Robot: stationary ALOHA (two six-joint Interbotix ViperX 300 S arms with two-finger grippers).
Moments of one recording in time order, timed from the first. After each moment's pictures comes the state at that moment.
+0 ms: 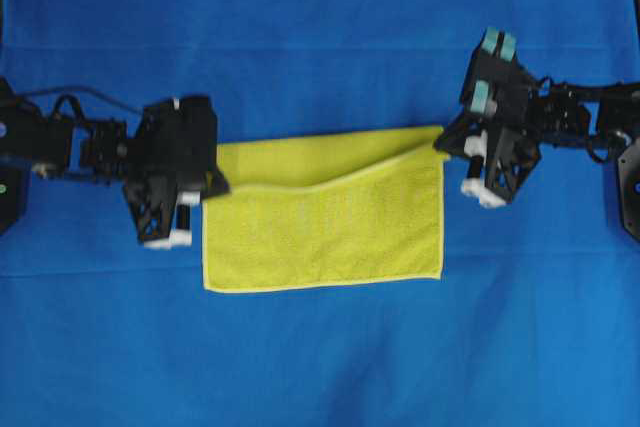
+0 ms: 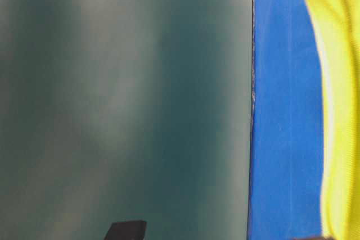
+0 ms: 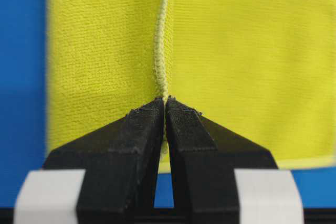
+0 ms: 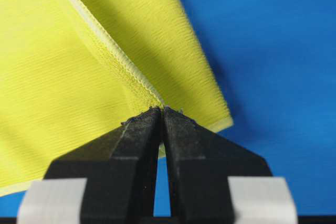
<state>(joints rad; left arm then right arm) -0.04 -0.14 0.95 -0.02 -0.09 -0.07 -0.13 -0.24 1.03 0.21 0.00 0.02</state>
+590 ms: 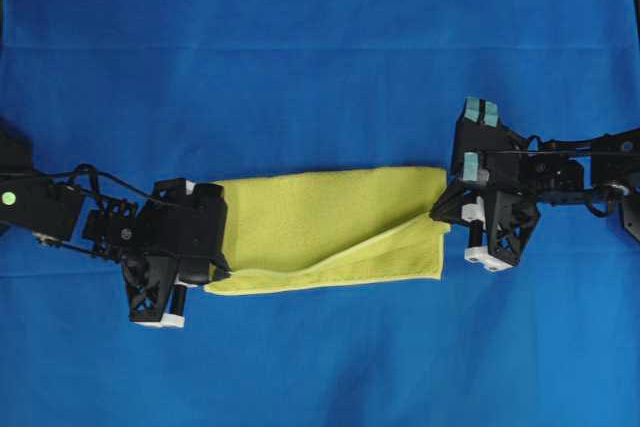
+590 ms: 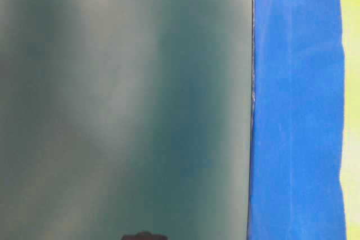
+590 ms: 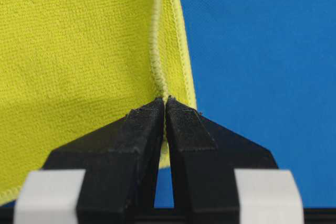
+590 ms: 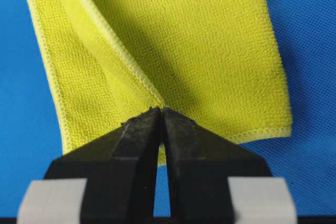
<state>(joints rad) -0.27 -0.05 0.88 -0.02 -0.09 -0.19 0.08 -0.18 1.01 0.35 0.00 0.02</state>
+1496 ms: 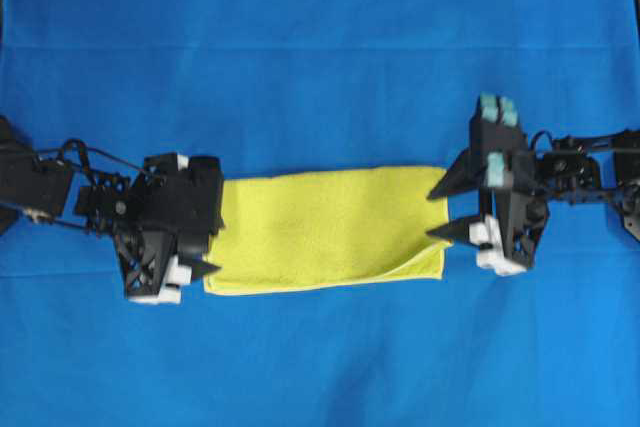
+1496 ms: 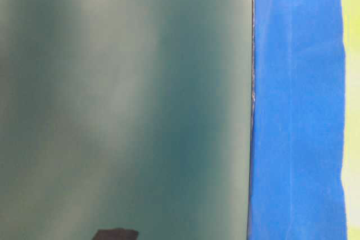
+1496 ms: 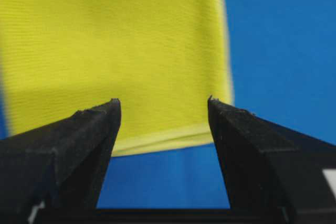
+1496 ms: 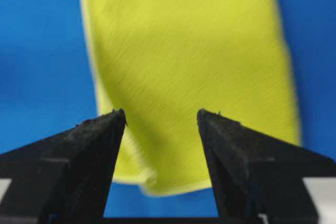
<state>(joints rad) -0.17 -0.16 0.89 -0.02 0.05 -0.16 0.06 -0.32 0.99 0.29 0.02 0.00</state>
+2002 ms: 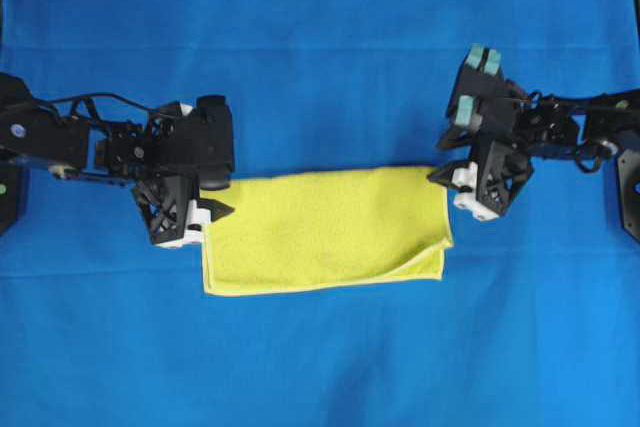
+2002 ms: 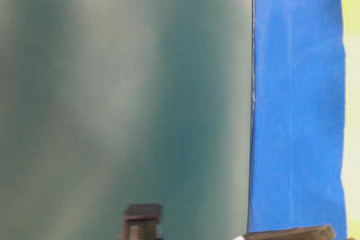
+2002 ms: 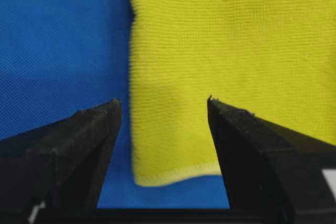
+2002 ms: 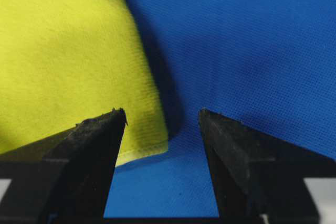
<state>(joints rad) 0.01 -0.06 0.92 -0.02 -0.06 -0.08 -0.13 -0.15 1.00 0.27 0.01 0.00</state>
